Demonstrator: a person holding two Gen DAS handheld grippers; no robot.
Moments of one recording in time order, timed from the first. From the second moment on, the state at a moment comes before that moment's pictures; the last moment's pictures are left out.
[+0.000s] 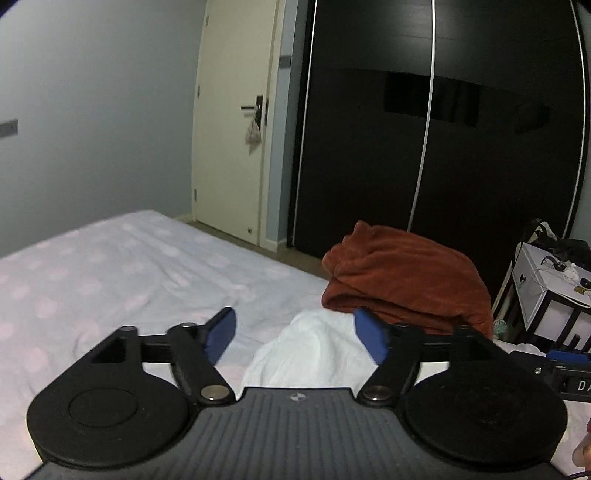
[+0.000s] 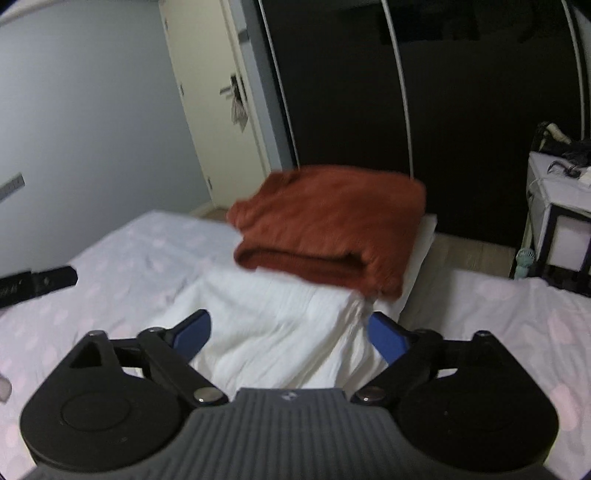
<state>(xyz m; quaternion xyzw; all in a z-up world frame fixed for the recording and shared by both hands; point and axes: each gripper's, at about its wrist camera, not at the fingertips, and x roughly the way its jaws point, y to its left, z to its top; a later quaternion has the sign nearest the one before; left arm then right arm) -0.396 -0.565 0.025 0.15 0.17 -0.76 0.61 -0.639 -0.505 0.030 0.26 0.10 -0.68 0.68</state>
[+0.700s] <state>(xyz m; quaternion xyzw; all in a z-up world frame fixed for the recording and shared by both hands) -0.439 -0.462 -0.022 0.18 0.25 -0.71 0.64 -0.634 -0.428 -0.003 0.25 0.16 -0.64 0.71</state>
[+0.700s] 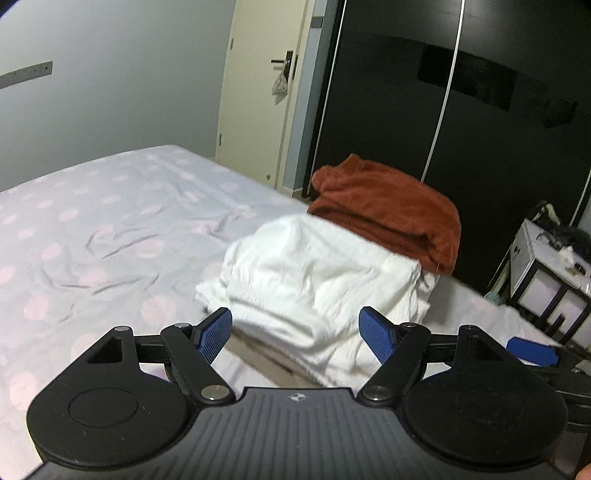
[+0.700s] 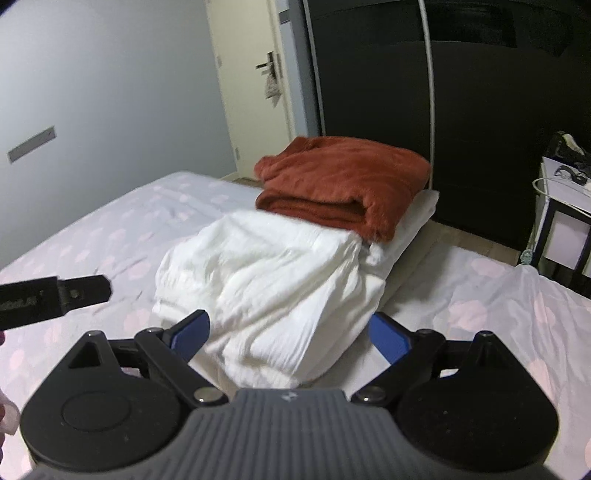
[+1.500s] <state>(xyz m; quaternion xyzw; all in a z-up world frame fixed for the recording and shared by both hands) -0.452 -0.440 -0.035 0.21 0.25 -0.68 0.66 -0.632 -0.415 -0.019 0.25 0.18 -0.60 0.74</state>
